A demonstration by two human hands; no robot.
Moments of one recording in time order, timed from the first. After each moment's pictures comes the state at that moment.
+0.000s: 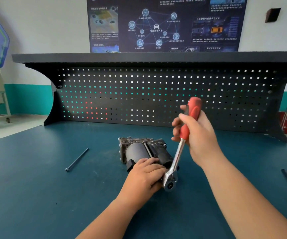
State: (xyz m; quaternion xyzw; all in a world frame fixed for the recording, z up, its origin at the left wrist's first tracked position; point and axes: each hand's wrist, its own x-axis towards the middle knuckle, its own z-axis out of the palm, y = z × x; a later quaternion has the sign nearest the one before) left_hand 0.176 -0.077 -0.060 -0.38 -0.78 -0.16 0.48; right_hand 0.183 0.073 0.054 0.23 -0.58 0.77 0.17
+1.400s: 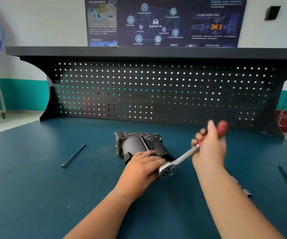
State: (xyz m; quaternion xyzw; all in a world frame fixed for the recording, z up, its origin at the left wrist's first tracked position) left_hand 0.171 -0.079 -0.054 -0.36 -0.81 -0.18 0.43; right_hand 0.163 0.085 0.023 -0.03 -0.33 0.90 0.27
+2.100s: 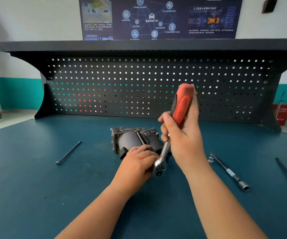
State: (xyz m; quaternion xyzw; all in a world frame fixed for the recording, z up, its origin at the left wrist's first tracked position) left_hand 0.170 -0.075 -0.056 -0.35 -0.81 -0.15 0.44; right_hand 0.190 0.054 0.019 0.29 -0.58 0.71 0.29
